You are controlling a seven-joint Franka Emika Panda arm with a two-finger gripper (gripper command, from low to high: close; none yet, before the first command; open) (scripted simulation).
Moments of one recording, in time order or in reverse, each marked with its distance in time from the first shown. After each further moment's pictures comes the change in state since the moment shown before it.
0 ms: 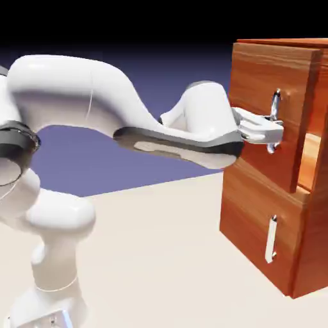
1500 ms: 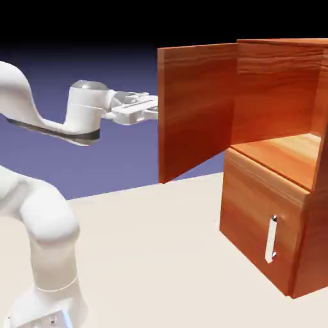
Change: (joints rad) arm -0.572 -0.130 1.486 -0.310 1.758 -1.278 -0.549
